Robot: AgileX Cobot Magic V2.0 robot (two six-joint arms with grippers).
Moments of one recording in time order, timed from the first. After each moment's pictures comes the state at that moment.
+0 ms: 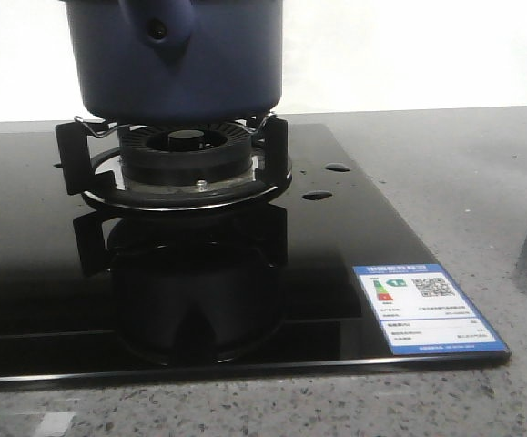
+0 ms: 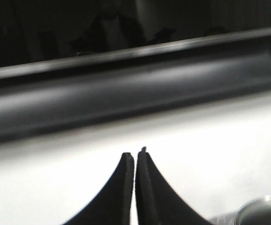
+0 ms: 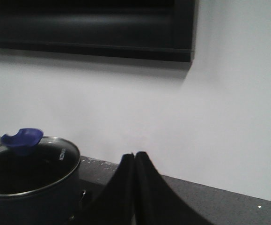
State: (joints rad) left arm 0.07 0.65 -0.85 -1.33 0.25 1.40; right arm -0.20 0.64 -0.76 -1.74 -0.56 1.77
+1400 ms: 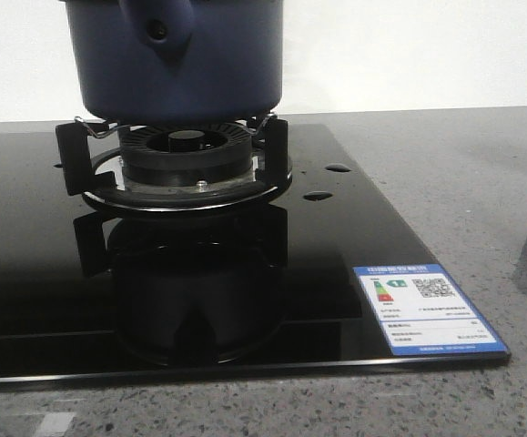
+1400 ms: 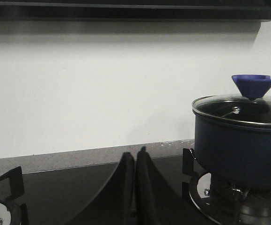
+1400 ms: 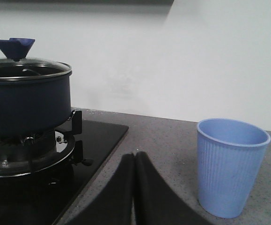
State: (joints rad) left arm 0.07 0.10 -0.23 -1.45 0.25 1.40; right arm -0.19 0.06 -0.17 -1.78 -0.45 1.79
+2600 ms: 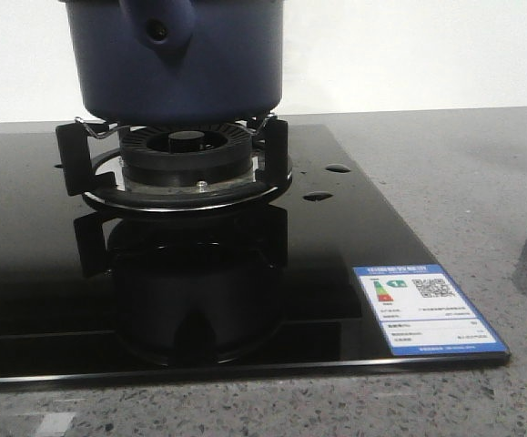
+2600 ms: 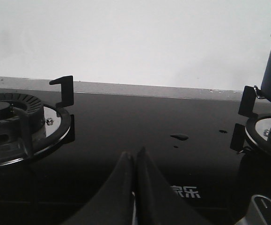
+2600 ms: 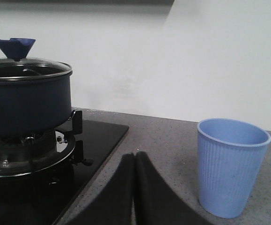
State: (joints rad) left arm 0.02 0.00 0.00 -0.04 0.09 -0.07; right arm -0.19 0.06 -0.17 -1.78 -0.45 1.79
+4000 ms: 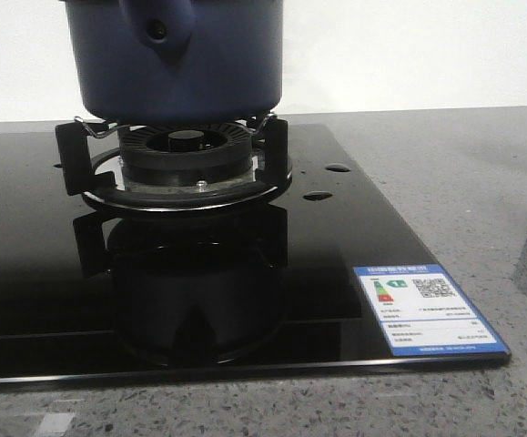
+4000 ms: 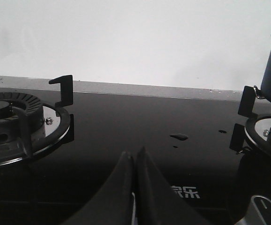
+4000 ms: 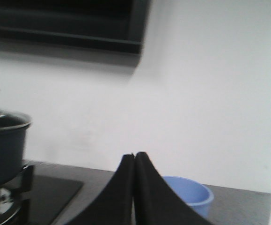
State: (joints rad) left arm 0.02 0.00 0.00 -0.04 0.09 -0.07; right arm -0.19 0.08 -0.12 -0.86 -0.31 0.81
